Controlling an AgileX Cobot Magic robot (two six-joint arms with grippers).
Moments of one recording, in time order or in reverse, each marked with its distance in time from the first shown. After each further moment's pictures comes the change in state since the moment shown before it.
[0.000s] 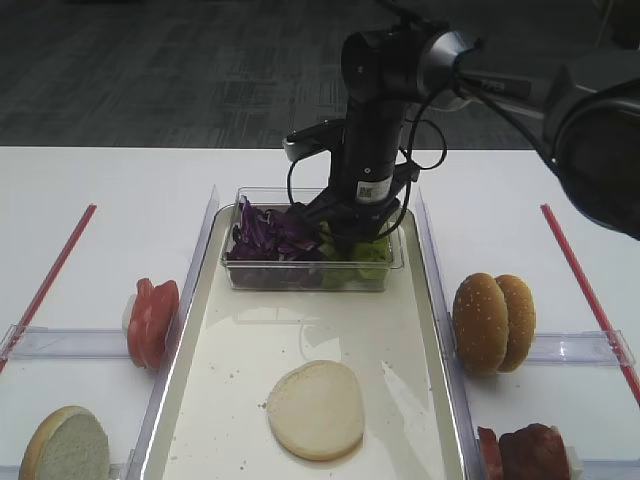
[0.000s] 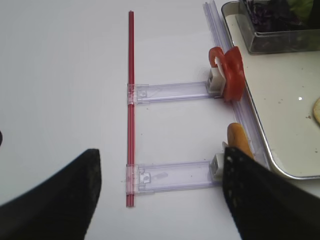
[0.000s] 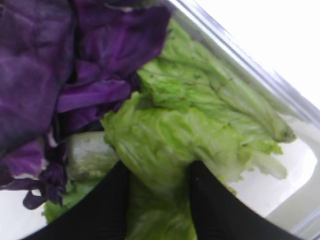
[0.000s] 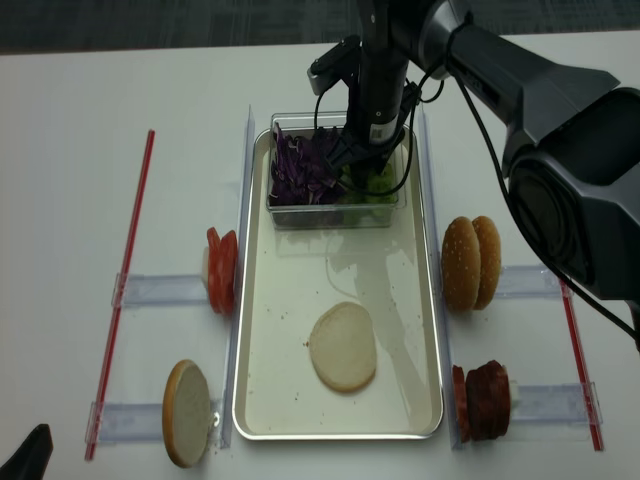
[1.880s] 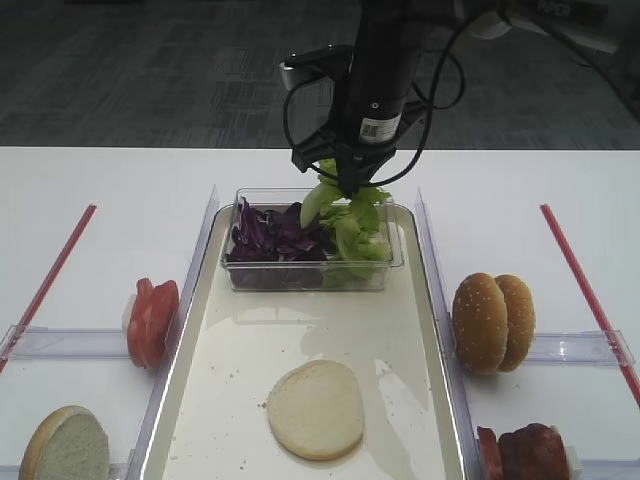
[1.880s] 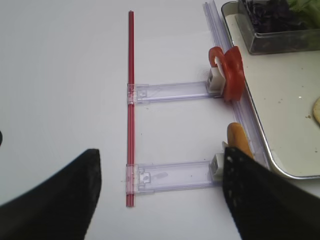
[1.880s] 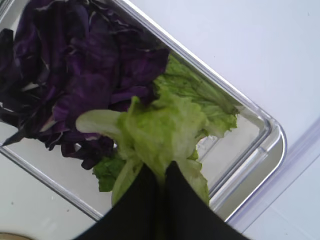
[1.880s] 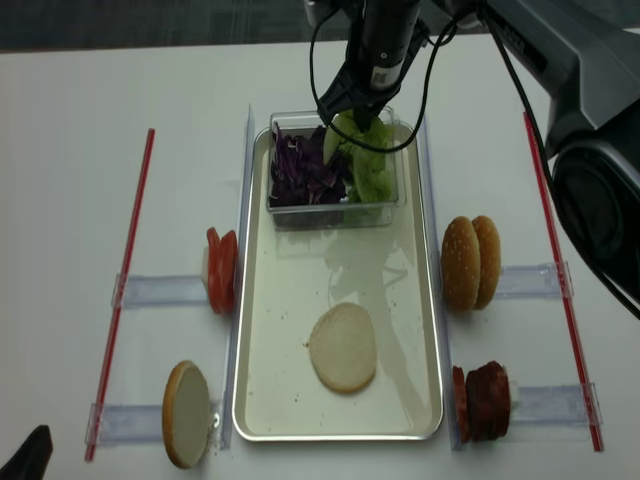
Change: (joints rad) left arm 0.000 0.000 0.000 0.000 0.000 0.000; right arm 0.000 -0.168 0.015 0.003 0.008 0.027
